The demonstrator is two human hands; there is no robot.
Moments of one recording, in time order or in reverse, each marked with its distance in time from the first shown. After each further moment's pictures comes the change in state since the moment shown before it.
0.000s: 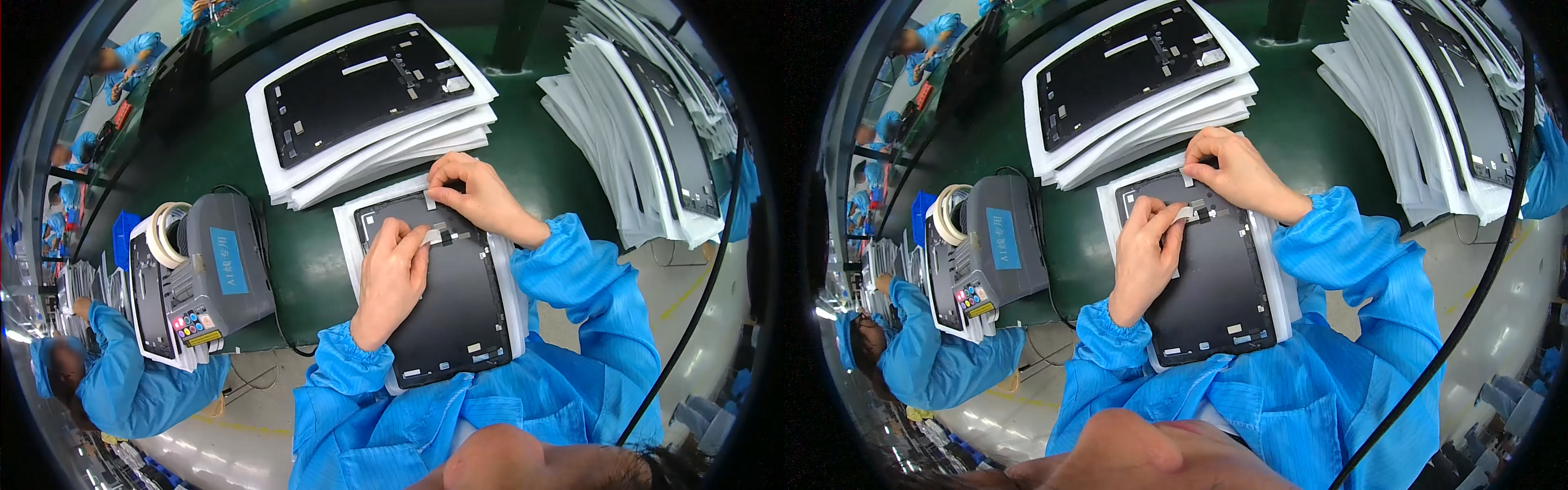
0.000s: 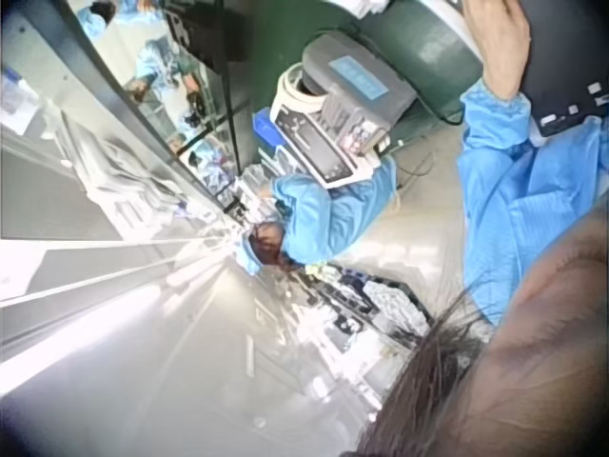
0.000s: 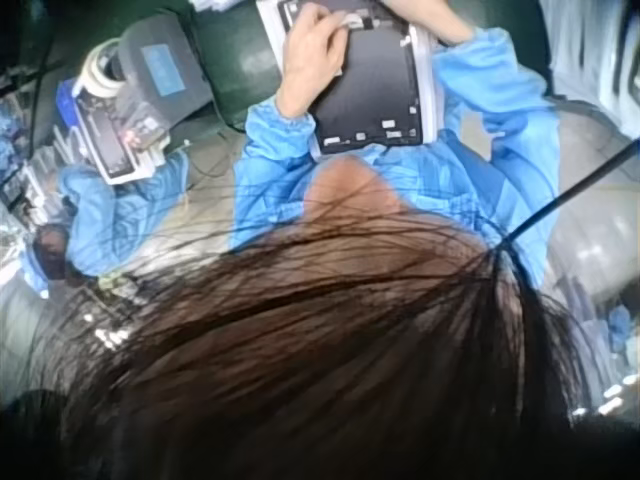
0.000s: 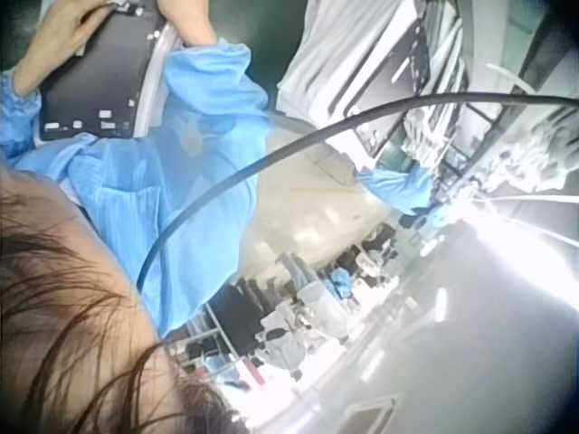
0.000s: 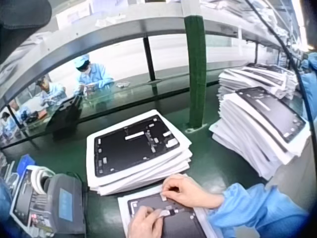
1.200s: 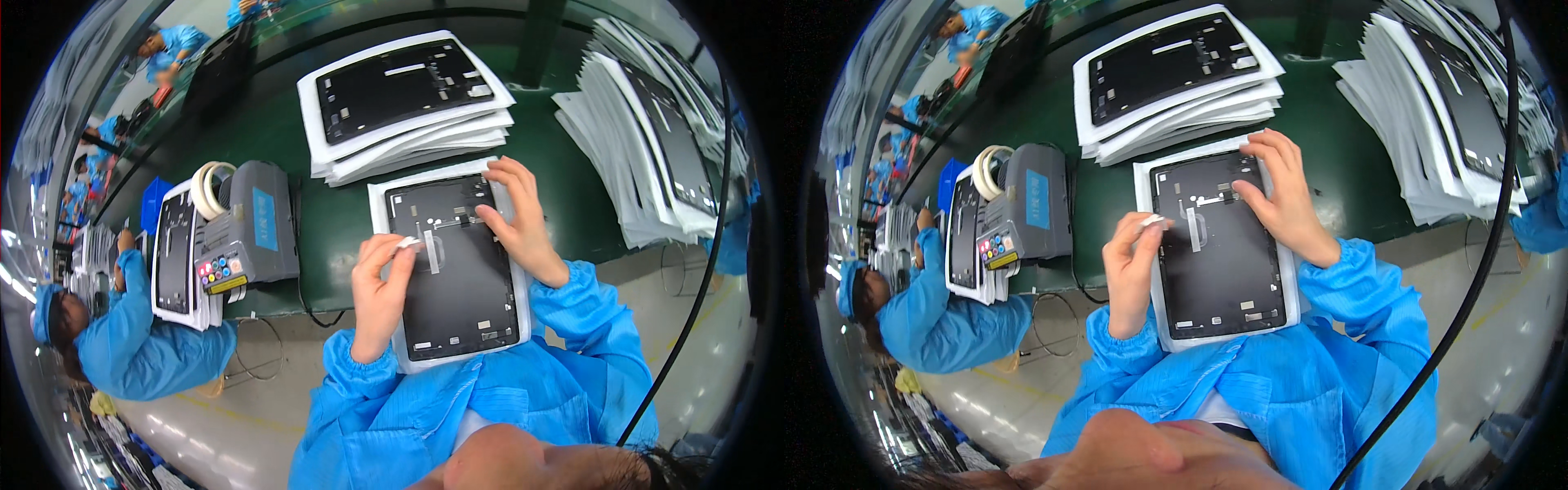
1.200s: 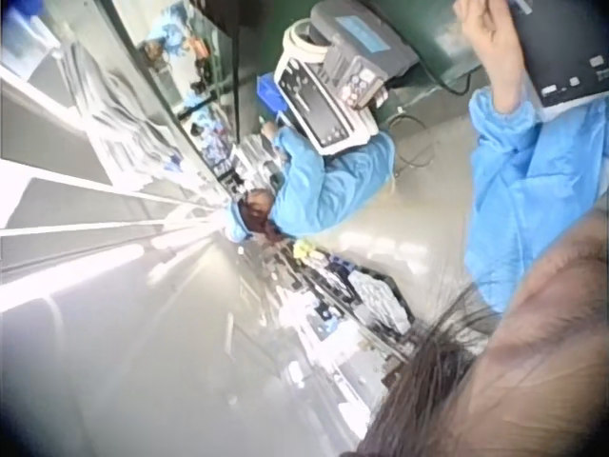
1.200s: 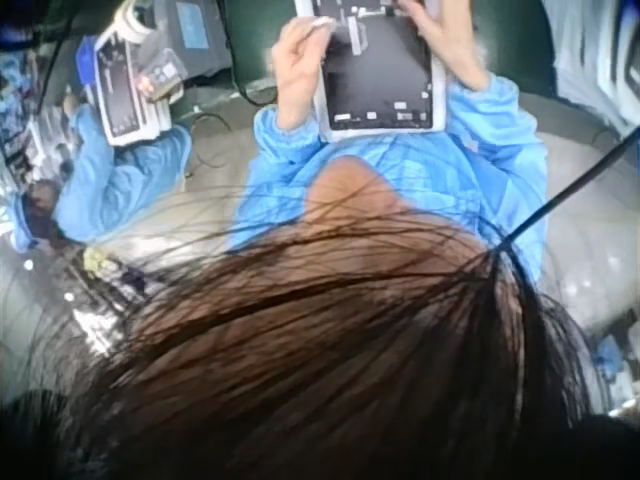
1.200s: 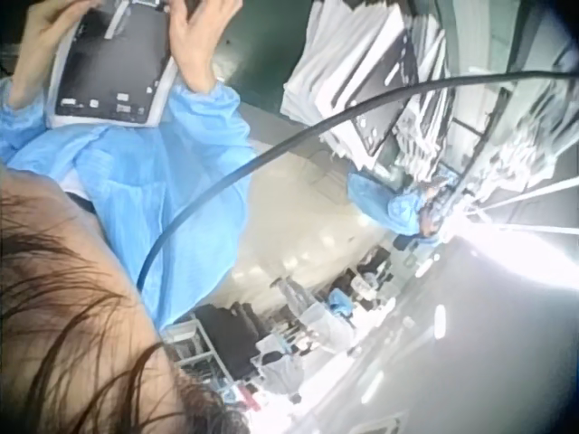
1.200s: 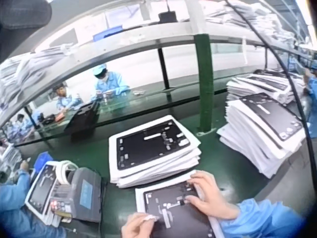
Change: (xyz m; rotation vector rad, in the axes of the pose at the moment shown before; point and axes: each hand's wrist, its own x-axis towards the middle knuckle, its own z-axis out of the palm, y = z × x) left_hand -0.049 0.024 -0.037 -0.461 0.247 -0.199; right_hand -0.063 -0.031 -0.005 -0.222 0.333 -0.171
